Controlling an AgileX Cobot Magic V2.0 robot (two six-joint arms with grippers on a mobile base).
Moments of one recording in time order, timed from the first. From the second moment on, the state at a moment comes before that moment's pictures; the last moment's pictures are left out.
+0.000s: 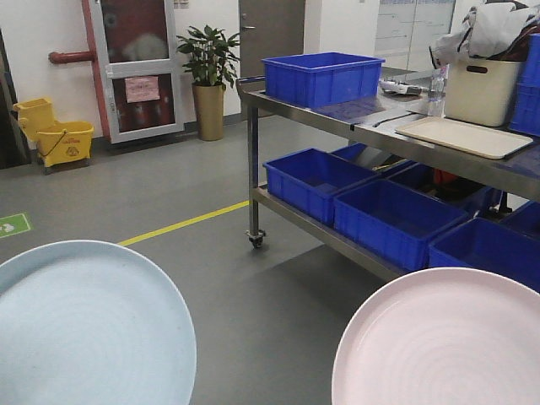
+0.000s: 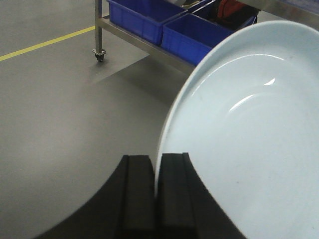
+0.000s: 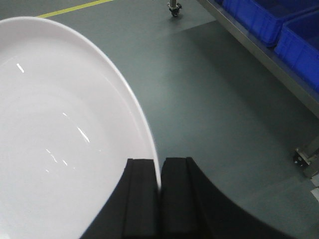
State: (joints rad) left arm -0.12 0.67 -0.79 -0.31 0.62 0.10; right arm 0.45 0.73 -0.99 -0.22 0.94 0.26
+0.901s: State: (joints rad) left arm -0.12 0.67 -0.79 -0.31 0.62 0.10; right arm 0.45 0.73 -0.99 -0.22 0.94 0.26
